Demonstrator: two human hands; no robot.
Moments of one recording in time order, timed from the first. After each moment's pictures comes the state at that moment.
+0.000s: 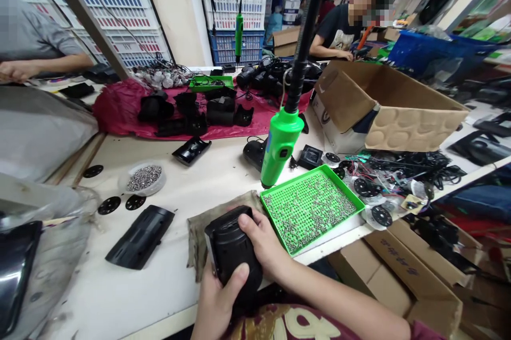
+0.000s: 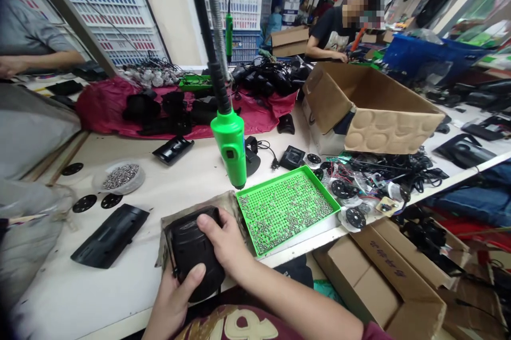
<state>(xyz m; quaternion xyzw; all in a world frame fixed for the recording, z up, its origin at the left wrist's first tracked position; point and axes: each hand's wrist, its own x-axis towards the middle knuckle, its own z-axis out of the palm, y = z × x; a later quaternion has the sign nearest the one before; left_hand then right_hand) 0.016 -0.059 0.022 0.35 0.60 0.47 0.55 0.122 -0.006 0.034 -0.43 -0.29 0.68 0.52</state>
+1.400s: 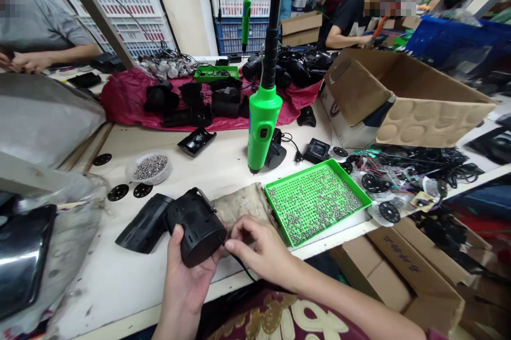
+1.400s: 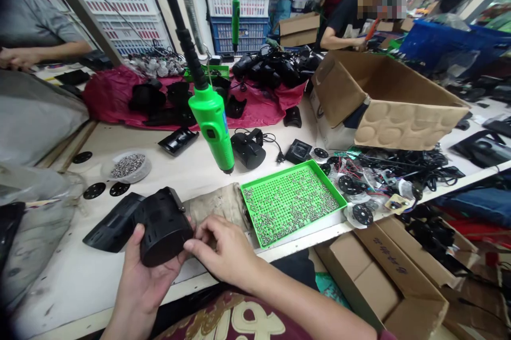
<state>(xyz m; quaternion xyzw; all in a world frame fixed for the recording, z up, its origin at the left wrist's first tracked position) -0.020 -0.019 0.045 -0.01 0.49 0.57 0.66 0.133 -0.024 0.039 -0.49 -0.67 0.43 0.36</state>
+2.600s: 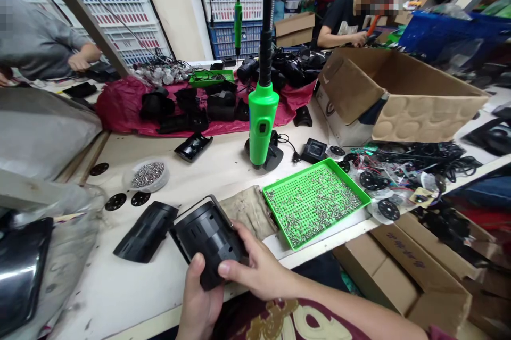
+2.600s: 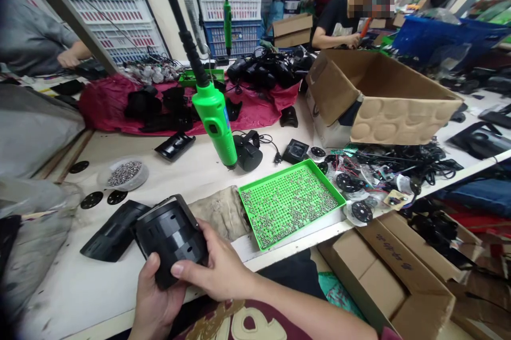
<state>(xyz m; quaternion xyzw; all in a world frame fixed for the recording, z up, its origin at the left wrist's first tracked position) -0.007 -0.043 0.024 0.01 0.53 0.56 0.64 0.123 -0.037 0.018 -0.43 -0.53 0.62 0.38</state>
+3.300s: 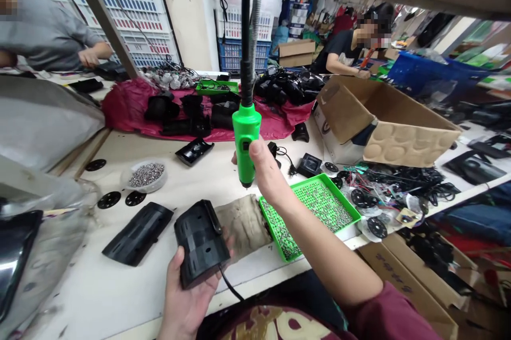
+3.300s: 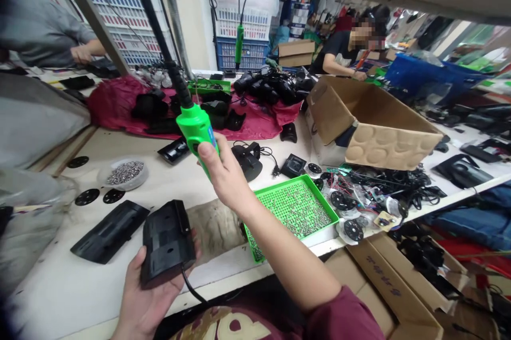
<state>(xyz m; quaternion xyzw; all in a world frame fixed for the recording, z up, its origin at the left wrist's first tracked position) -0.018 -0.031 0.020 -0.07 0.40 0.54 0.74 0.150 0.085 0.113 -0.37 -0.58 0.45 0.56</state>
